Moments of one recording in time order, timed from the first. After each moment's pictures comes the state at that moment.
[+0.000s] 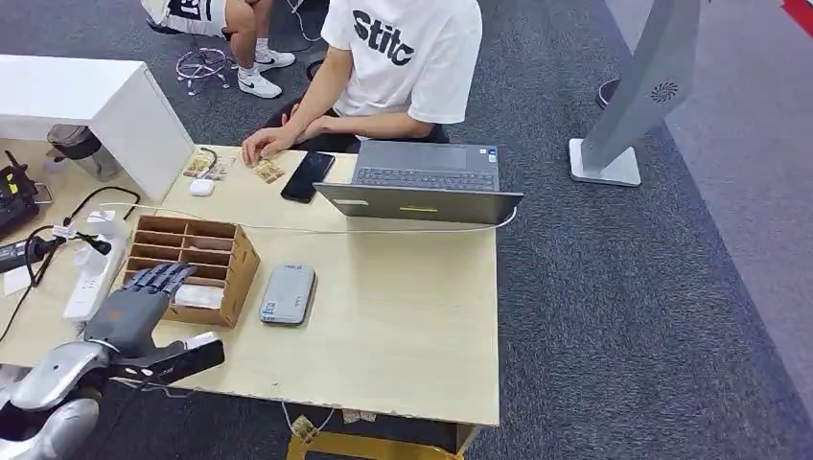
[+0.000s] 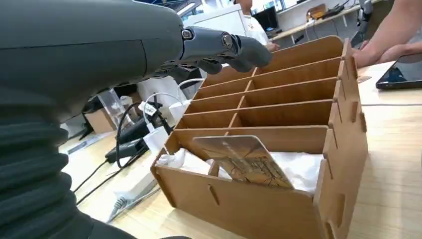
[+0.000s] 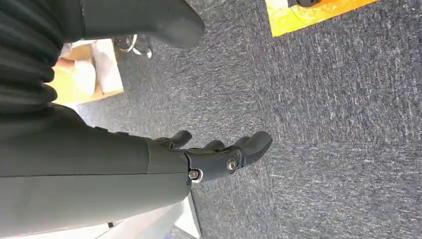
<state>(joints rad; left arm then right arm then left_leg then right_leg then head) 0.04 0.70 -0.11 -1.68 -0.92 -0.10 0.11 -0.08 0.22 -1.17 -0.22 1.20 -0.32 0.13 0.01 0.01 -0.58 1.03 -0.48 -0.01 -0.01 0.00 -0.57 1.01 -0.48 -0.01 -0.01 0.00</state>
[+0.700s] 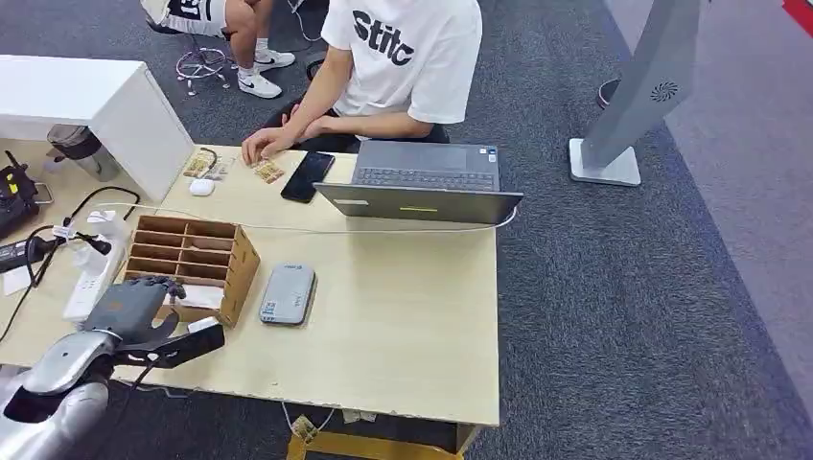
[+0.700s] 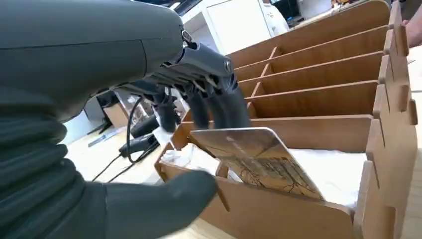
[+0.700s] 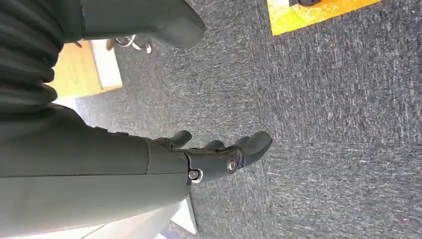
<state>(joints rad) -0.04 0.66 -0.11 -1.55 -0.96 -0.09 0.14 -0.08 0.22 -1.16 -0.22 1.22 -0.32 0.13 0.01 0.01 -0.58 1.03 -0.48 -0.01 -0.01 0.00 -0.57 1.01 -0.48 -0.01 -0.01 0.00</state>
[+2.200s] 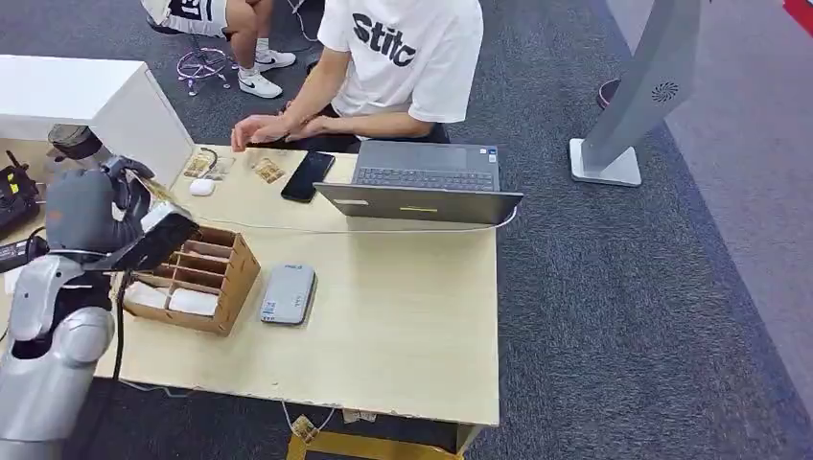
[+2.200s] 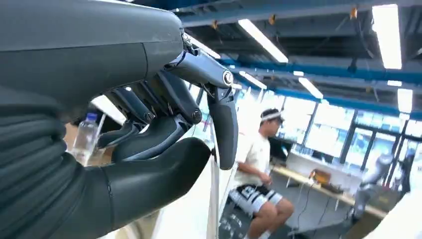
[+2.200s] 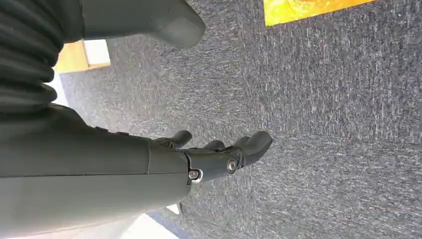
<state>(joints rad) -0.31 0.46 0.04 -1.66 -0.89 0.21 0.03 -0.08 0.21 -1.11 -0.22 1.27 -0.32 0.12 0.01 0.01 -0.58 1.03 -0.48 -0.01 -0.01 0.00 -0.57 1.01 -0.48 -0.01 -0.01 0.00</state>
